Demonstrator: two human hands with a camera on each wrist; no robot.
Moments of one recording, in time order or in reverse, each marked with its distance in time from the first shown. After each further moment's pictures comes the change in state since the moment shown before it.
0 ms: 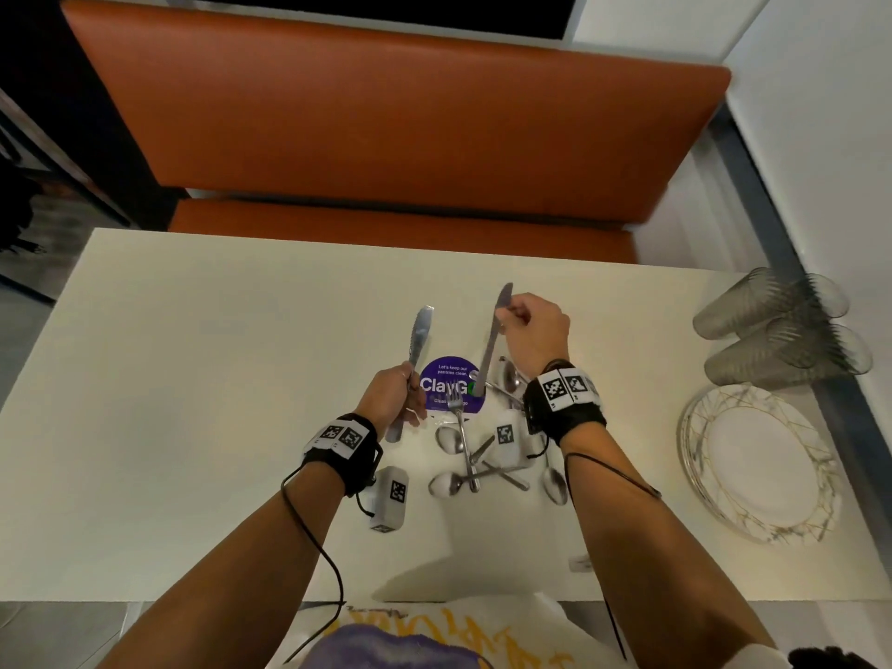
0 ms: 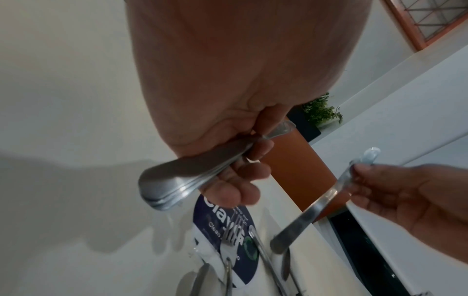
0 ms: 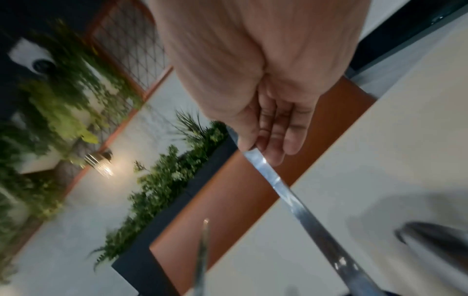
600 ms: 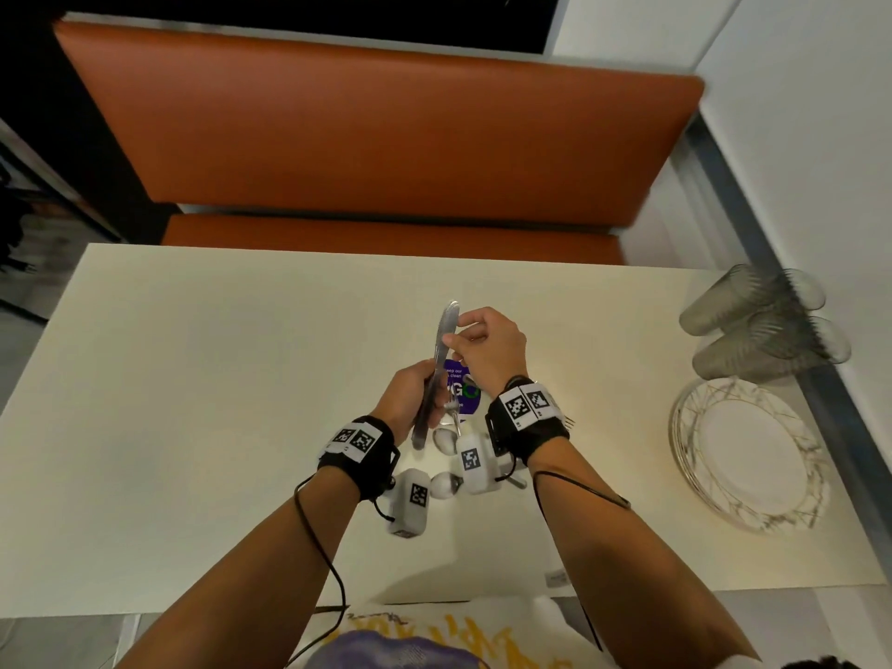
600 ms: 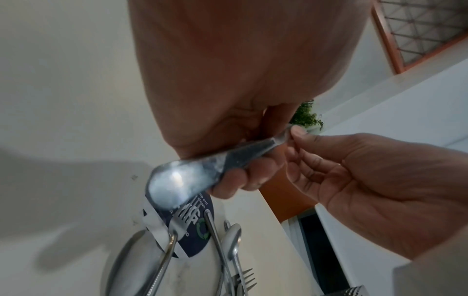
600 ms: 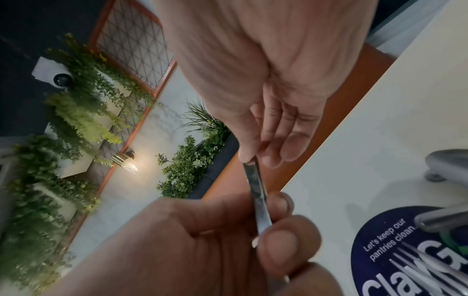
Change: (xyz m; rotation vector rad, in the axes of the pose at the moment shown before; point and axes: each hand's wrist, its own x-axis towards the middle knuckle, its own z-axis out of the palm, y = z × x) left_hand -0.017 0.007 0.027 -0.085 -0.171 0.037; right_hand -0.045 -0.026 0.024 0.185 -0.122 0.056
